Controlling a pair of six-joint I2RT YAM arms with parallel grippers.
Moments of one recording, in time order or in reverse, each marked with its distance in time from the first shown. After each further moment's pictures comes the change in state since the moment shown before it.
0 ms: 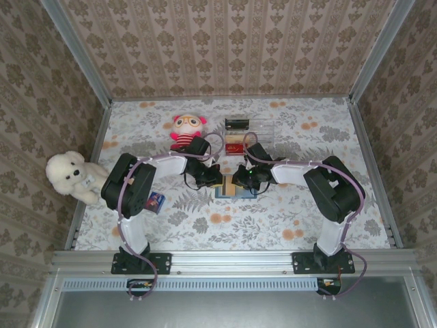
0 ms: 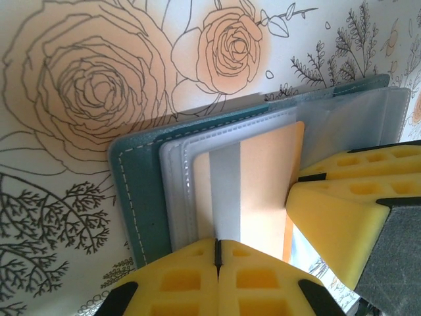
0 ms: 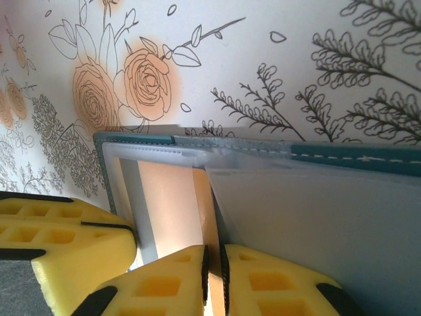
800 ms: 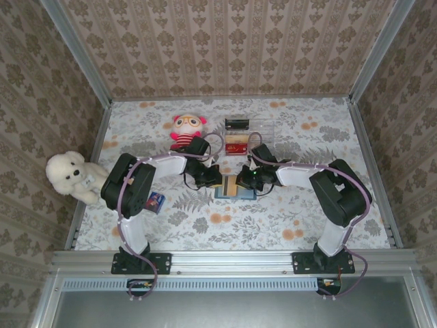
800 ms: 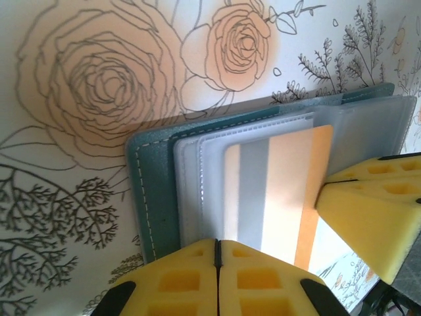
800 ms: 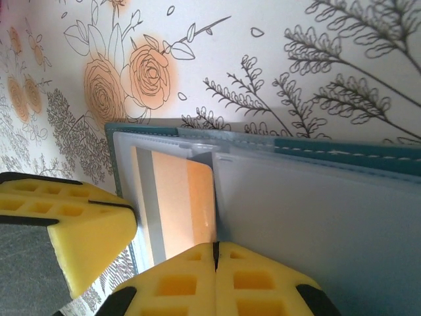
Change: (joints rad) left arm 0.008 -0.003 0.000 -0.014 -0.008 0.008; right arm -0.031 -0.060 -0.061 0.027 -0.018 -0.012
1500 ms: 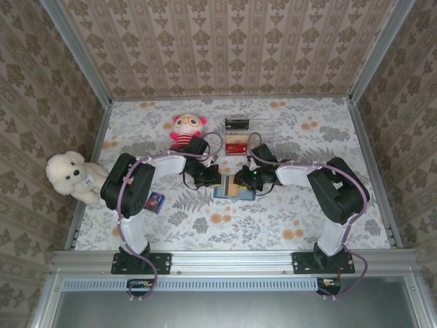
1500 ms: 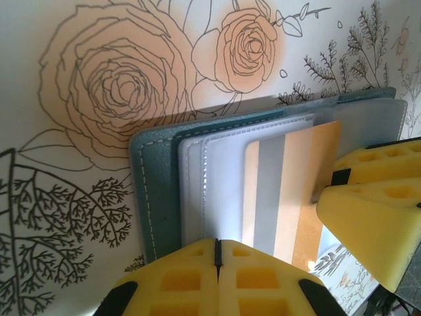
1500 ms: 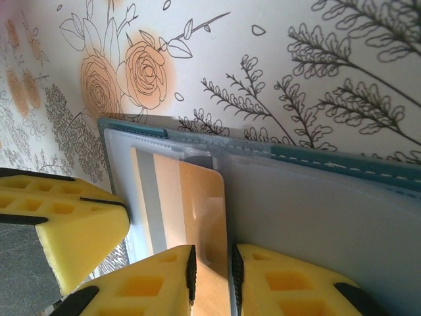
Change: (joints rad) left arm 0.005 0.000 0.000 -0.008 -0.002 0.023; right arm -0.007 0.032 0.004 0.021 -0.047 -0.016
